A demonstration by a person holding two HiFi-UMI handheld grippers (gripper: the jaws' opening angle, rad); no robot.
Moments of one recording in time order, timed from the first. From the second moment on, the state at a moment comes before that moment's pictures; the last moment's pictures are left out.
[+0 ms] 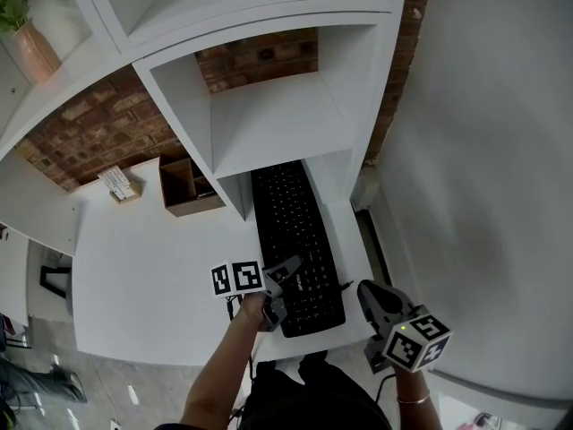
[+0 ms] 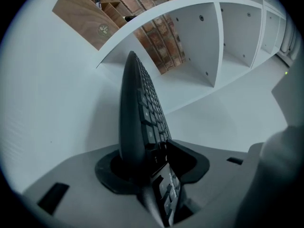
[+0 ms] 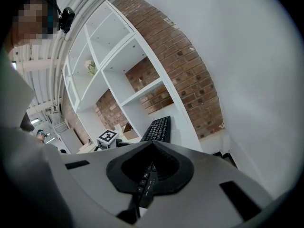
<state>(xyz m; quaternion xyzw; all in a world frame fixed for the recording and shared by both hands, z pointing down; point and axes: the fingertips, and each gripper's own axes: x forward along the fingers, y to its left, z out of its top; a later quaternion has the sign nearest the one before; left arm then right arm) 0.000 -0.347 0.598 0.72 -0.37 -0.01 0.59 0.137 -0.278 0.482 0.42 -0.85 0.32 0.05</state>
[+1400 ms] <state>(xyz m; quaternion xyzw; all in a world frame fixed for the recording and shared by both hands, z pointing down) -0.031 -0.353 0.577 0.75 -0.54 0.28 0.26 0.110 -0.269 0.475 0.40 -0.86 0.30 0.07</state>
